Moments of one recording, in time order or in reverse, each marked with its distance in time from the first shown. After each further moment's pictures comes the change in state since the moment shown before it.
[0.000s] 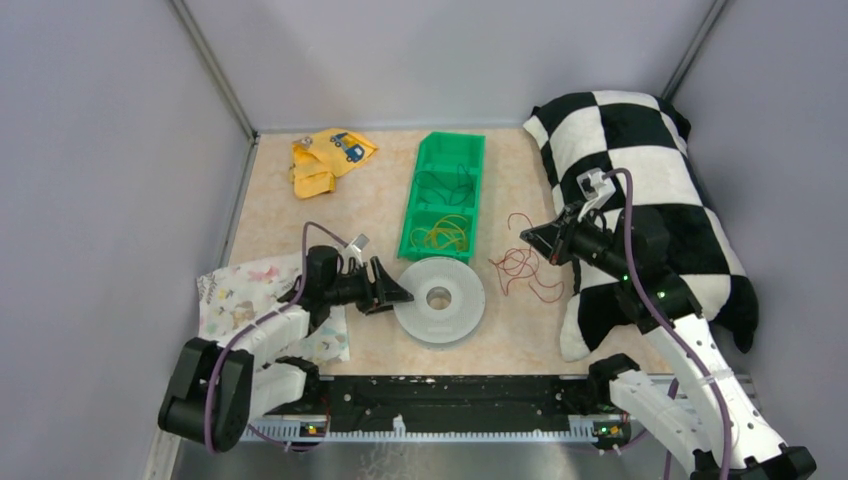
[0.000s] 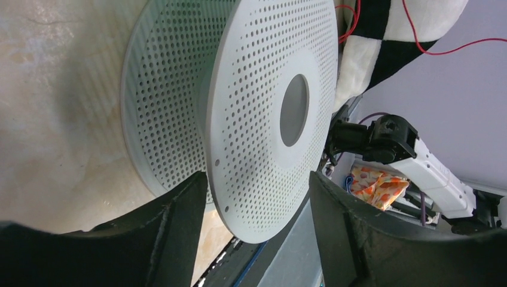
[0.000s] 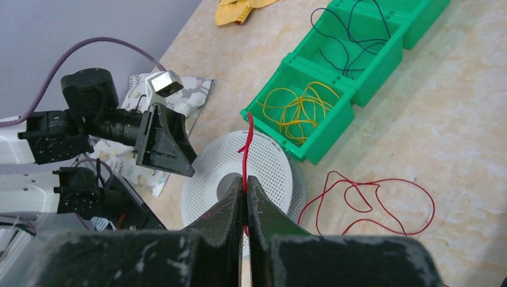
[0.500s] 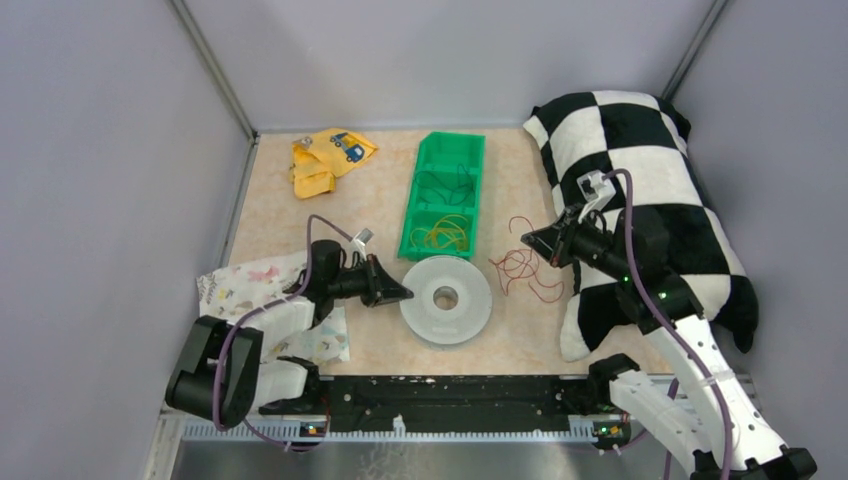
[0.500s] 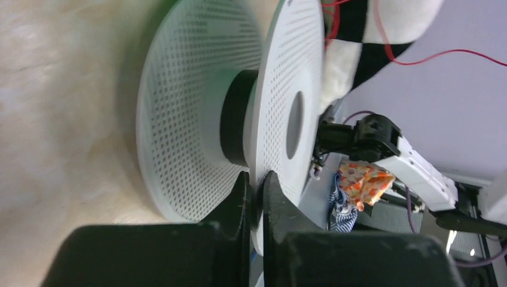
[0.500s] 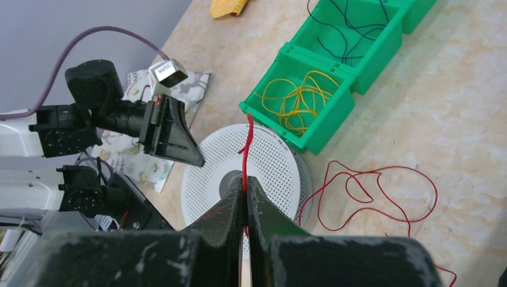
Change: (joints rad) left arm 0.002 0.126 0.009 0.145 0.036 -0.019; right arm 0.000 -0.007 0.002 -0.024 0.002 0.016
